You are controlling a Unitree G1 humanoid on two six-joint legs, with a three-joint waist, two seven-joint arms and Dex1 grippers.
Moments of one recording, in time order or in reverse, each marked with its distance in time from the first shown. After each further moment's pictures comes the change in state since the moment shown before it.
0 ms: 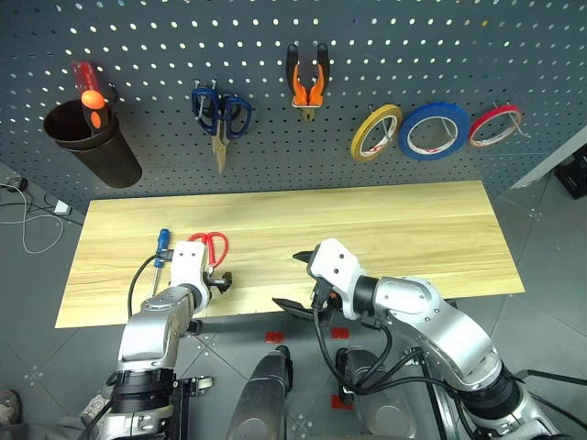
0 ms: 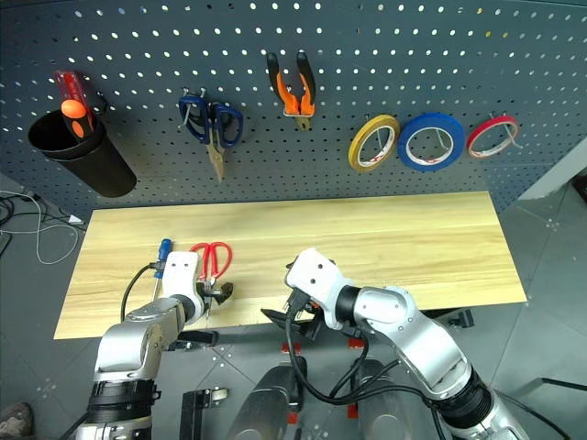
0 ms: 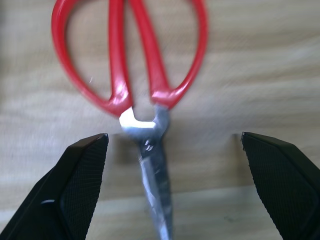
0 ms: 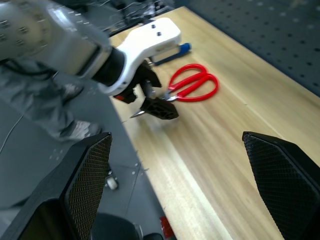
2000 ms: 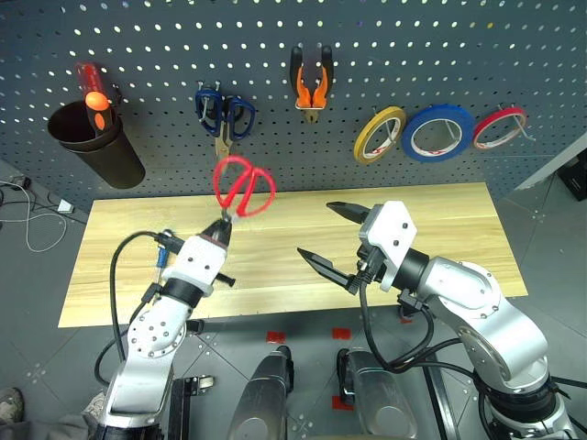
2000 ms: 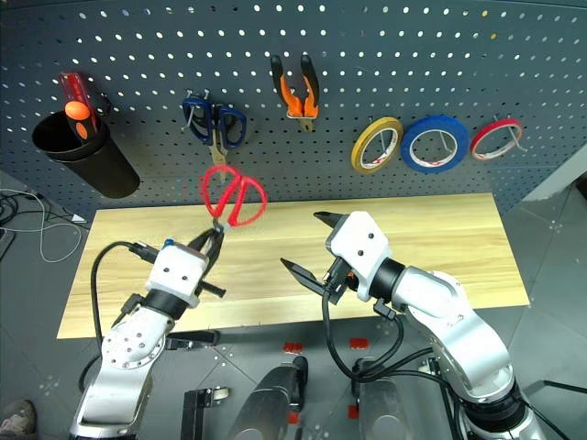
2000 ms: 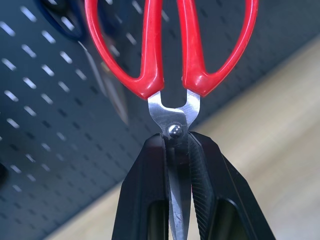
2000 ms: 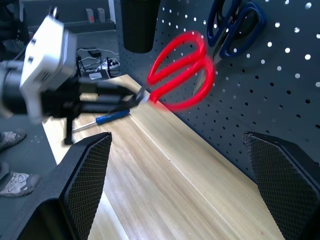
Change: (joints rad) left arm 0.207 0.069 -0.109 -0.327 0.268 -0.875 -0.058; right arm 0.031 -0.050 -0.256 -0.153 0.088 -0.129 -0.074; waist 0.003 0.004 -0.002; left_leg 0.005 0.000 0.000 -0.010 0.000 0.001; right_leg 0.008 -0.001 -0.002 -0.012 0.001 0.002
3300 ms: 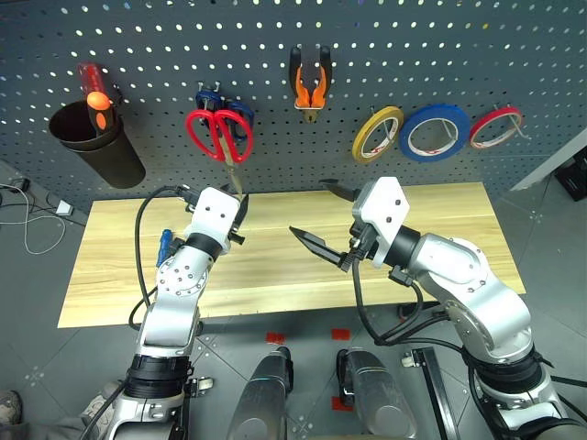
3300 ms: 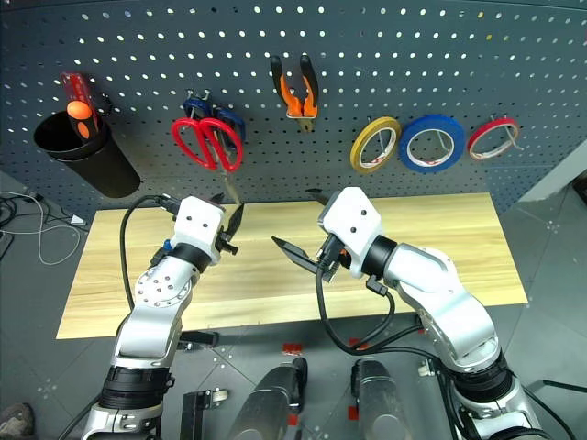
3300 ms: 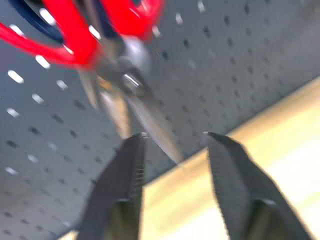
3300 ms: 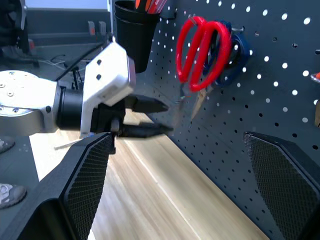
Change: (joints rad) left arm -0.277 -0.065 -0.043 0.243 -0.012 0.168 -0.032; right arm -0.125 0.023 0.025 0.136 -0.018 -0.084 0.017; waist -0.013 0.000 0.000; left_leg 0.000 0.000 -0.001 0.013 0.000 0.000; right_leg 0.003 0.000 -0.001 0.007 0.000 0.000
